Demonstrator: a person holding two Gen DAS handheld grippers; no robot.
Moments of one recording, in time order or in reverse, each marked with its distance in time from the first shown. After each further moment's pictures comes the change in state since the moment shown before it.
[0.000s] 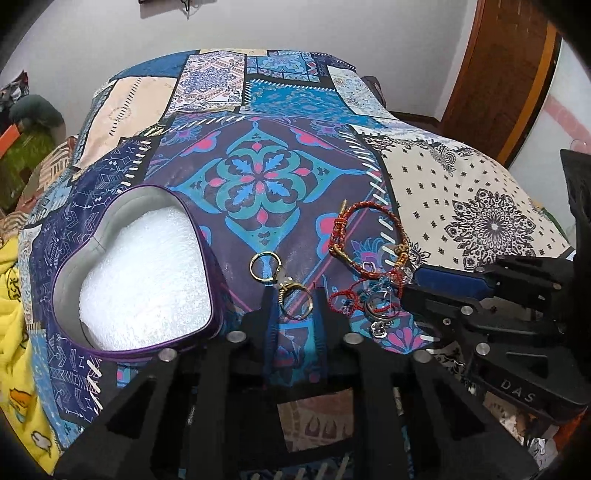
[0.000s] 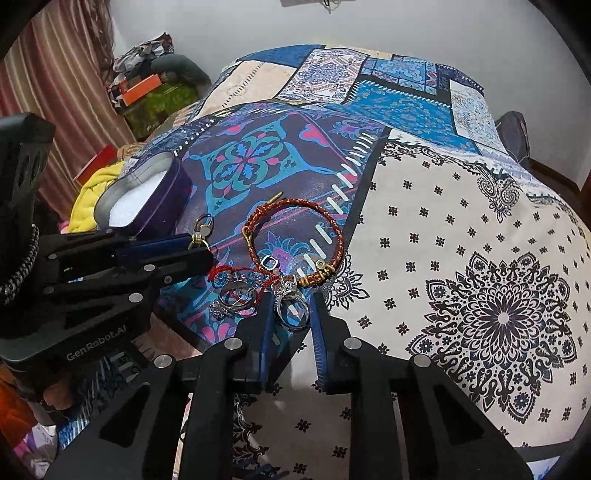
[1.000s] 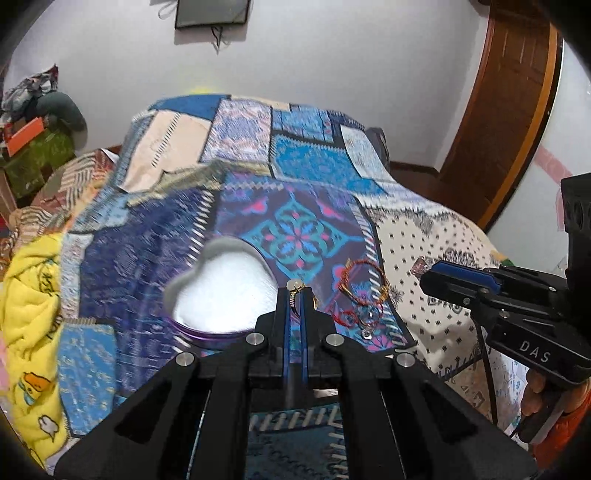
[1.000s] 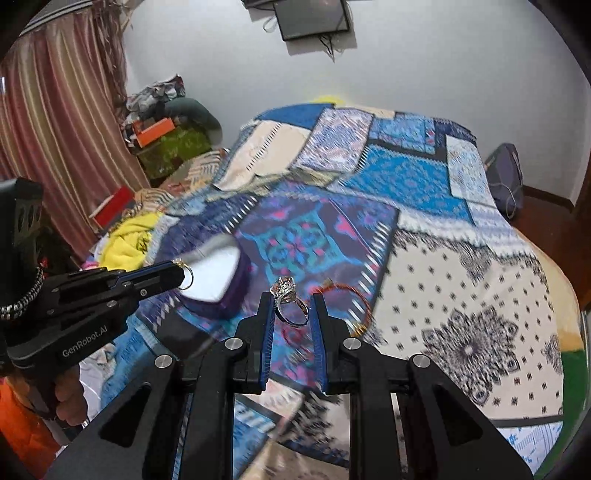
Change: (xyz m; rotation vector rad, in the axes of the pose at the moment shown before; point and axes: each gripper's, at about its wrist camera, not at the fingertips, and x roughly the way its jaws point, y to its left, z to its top) left arm -0.104 0.034 -0.001 -0.092 -0.182 -0.011; right arm -0.061 0.052 0.043 -0.008 -0.180 0.012
